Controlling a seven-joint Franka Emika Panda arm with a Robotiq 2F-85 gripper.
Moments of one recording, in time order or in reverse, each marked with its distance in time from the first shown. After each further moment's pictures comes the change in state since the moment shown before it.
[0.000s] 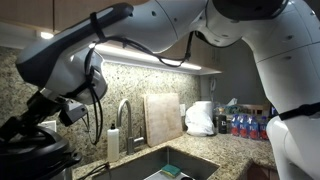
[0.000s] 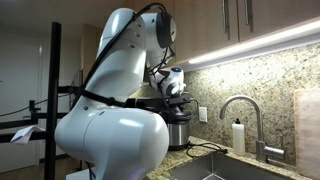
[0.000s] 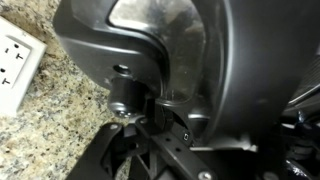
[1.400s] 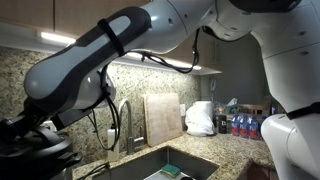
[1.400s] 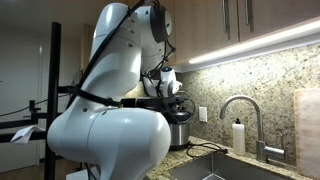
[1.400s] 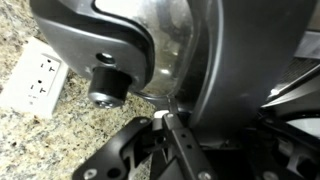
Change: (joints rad) arm 0.161 -0.066 -0.161 -0.132 -0.426 0.157 0.565
